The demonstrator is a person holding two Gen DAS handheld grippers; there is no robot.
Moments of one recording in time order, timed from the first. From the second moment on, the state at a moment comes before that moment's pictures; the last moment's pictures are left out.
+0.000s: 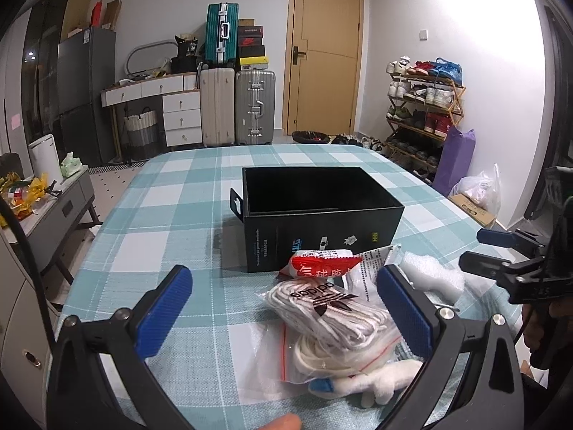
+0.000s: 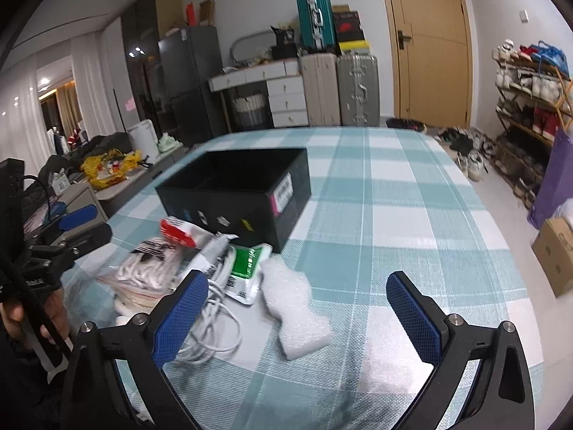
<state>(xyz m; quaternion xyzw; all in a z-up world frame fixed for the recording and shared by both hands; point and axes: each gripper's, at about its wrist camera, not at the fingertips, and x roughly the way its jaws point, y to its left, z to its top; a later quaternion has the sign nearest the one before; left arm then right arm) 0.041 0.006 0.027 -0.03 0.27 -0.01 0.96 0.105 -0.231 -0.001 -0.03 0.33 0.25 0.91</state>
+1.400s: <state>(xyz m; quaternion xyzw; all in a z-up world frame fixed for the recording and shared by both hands) 0.068 -0.008 0.012 -0.06 0.34 -0.02 0.94 0.101 -0.214 -0.005 -0.06 0.33 0.26 0.90</state>
